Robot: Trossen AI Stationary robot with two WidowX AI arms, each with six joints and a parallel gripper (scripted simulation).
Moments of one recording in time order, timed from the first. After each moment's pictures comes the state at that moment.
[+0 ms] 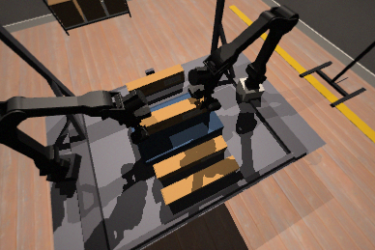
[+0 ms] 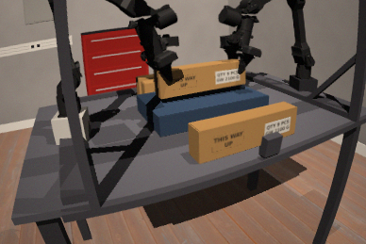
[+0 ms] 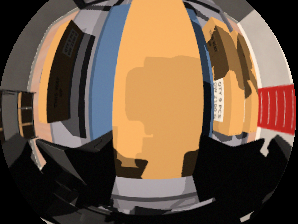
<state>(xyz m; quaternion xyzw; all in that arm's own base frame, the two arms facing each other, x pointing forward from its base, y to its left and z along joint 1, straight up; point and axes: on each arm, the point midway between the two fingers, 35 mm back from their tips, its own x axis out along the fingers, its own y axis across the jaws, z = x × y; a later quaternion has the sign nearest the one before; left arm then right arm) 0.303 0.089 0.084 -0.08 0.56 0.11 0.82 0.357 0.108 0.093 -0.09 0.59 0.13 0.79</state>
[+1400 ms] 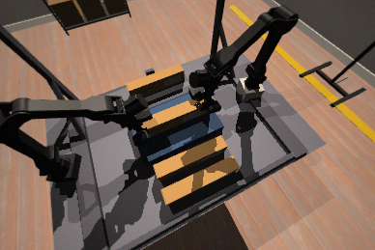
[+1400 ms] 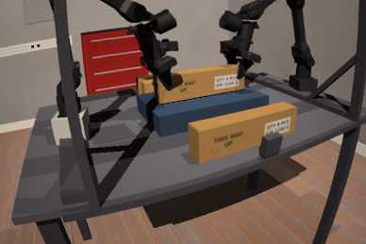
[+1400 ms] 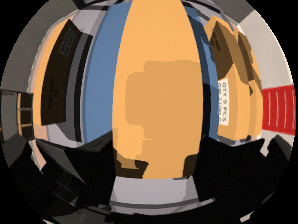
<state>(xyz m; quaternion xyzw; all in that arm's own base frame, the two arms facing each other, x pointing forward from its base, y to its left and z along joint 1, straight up) 0.300 0.089 0.068 -0.08 0.56 0.11 0.82 0.360 0.107 0.073 -0.09 0.57 0.13 0.80</state>
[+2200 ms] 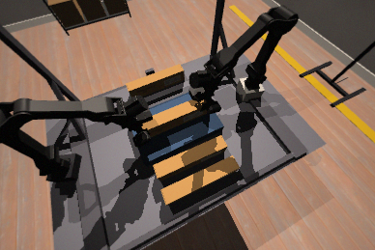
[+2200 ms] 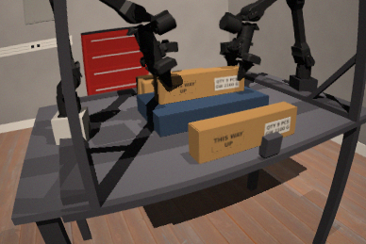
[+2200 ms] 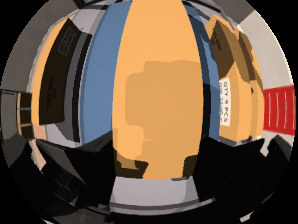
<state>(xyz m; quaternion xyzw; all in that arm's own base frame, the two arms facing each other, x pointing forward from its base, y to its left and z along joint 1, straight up) 0.300 0.089 0.065 -0.08 0.56 0.11 0.82 0.359 0.106 0.067 -0.09 0.57 0.14 0.80</state>
